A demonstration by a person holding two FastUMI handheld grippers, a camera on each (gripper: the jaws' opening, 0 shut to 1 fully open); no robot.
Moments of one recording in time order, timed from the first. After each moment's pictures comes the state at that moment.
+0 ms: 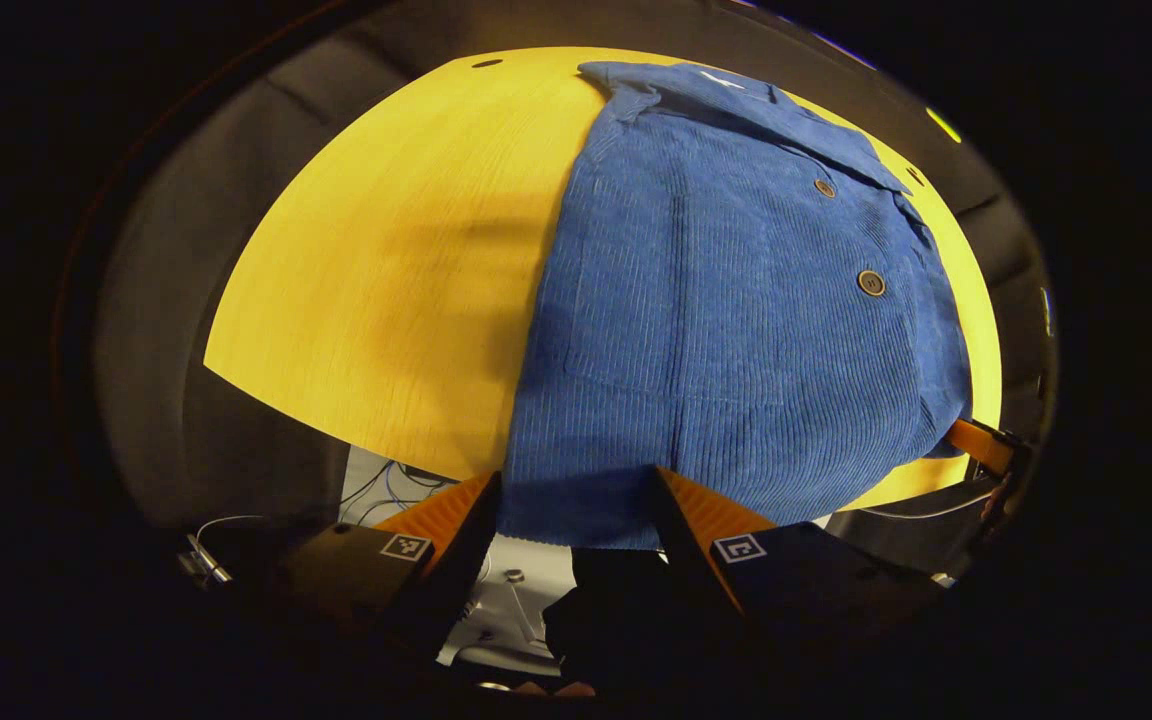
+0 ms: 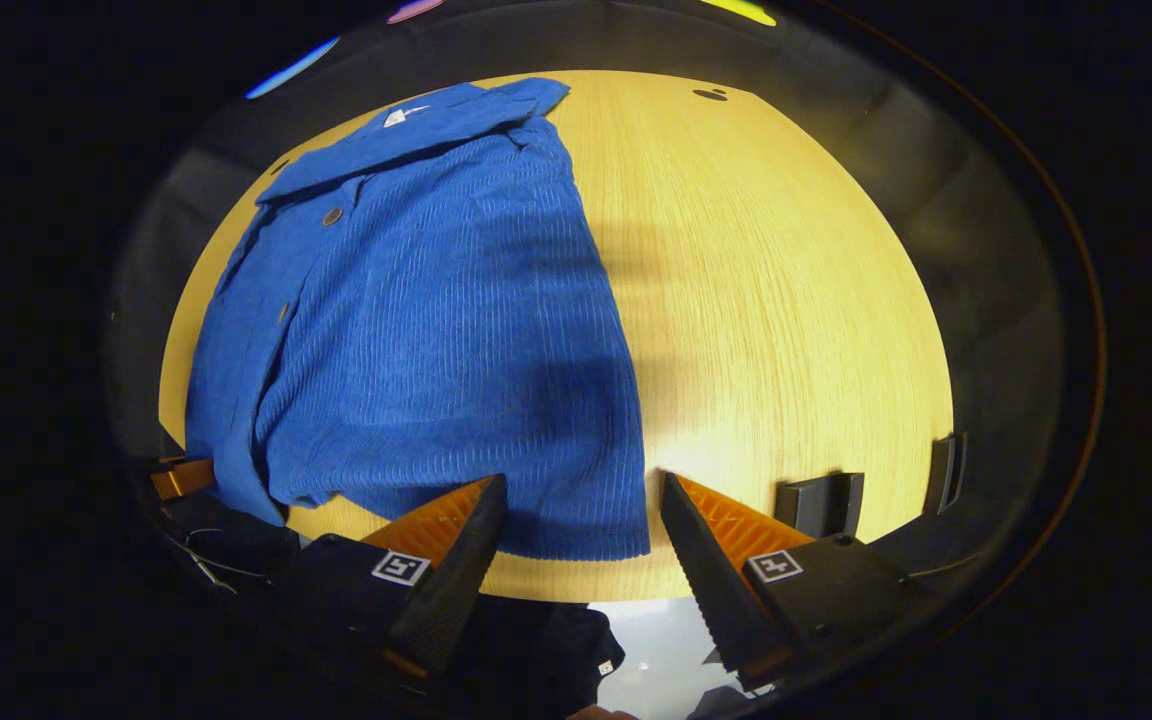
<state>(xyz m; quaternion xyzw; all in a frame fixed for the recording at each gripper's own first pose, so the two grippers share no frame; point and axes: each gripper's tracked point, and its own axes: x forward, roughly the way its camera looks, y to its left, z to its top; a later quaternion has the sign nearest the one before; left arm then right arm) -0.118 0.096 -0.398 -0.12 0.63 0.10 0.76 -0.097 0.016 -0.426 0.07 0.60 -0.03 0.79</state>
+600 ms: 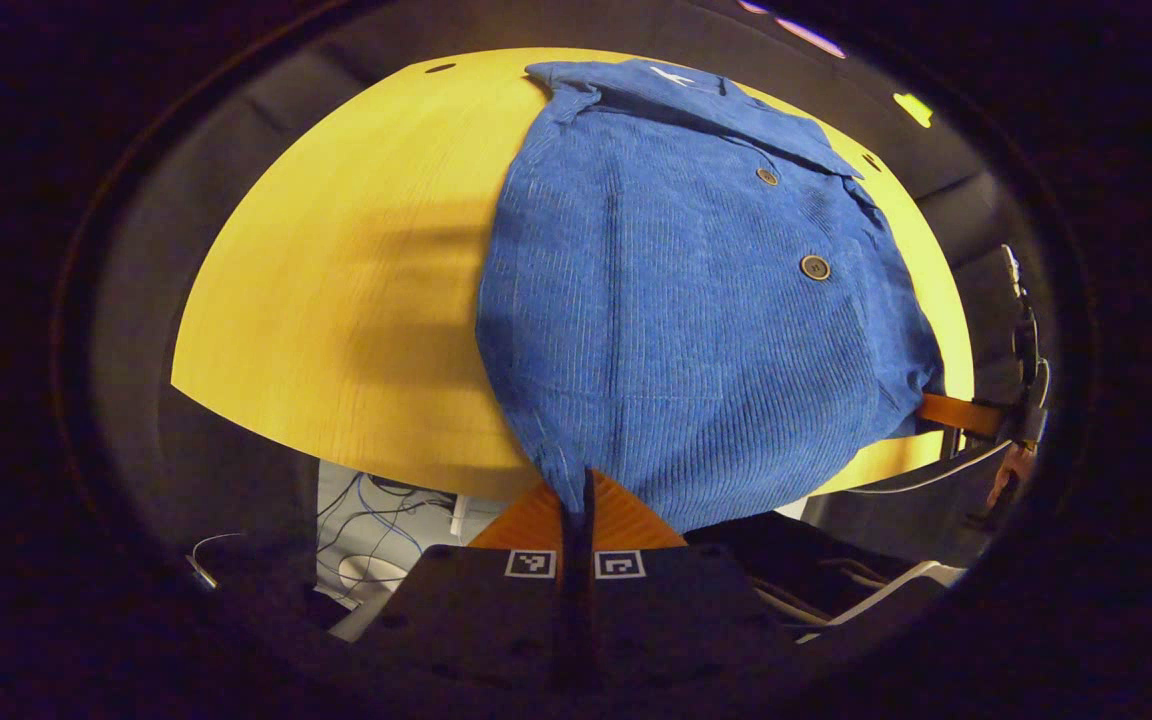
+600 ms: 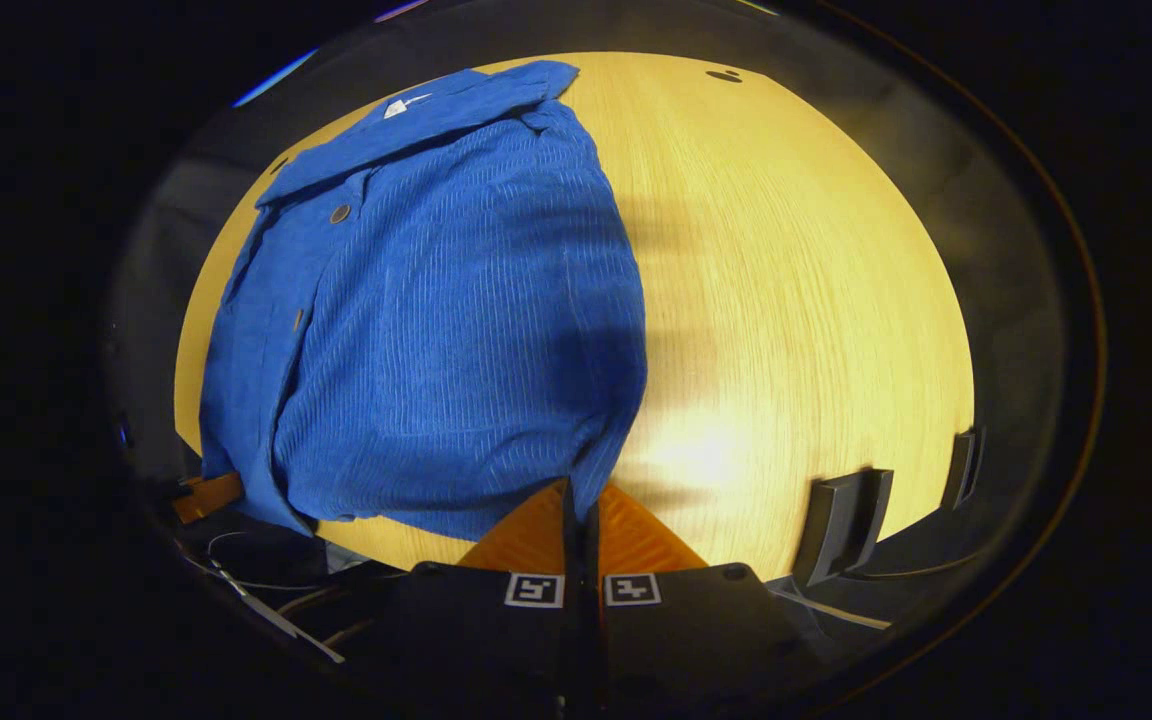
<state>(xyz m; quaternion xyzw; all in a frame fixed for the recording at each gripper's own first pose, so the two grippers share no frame) -0.109 0.070 -0.380 -0.15 0.62 0.03 0.77 -0.091 0.035 -0.416 0.11 0.63 -0.01 0.77</state>
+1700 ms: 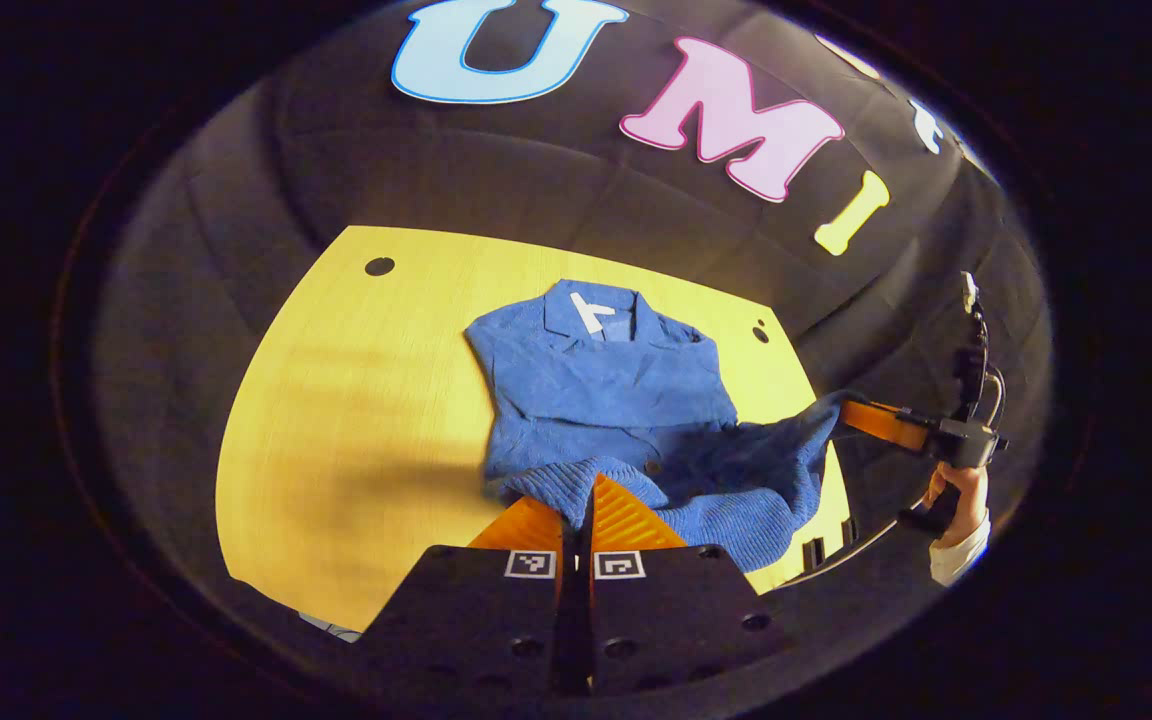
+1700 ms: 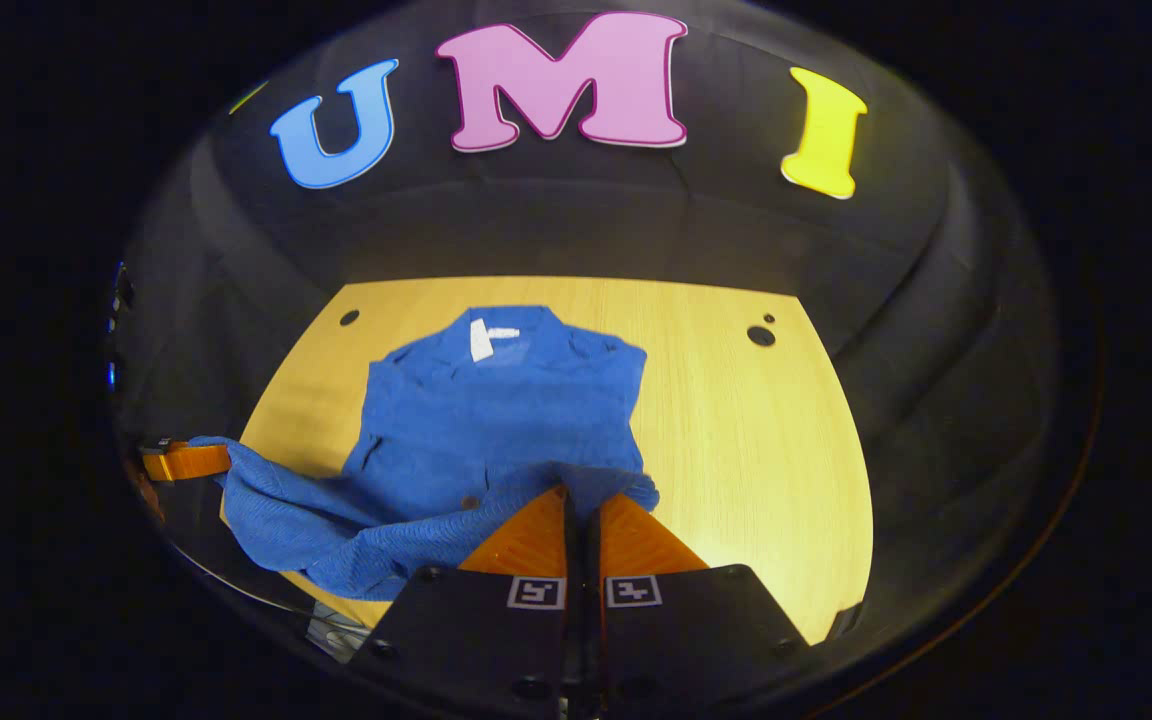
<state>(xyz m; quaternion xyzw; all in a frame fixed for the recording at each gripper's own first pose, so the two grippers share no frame) 0.113 0.150 -0.170 -0.19 0.43 -0.06 0.88 0.166 0.058 -0.197 0.05 0.39 0.02 0.92</state>
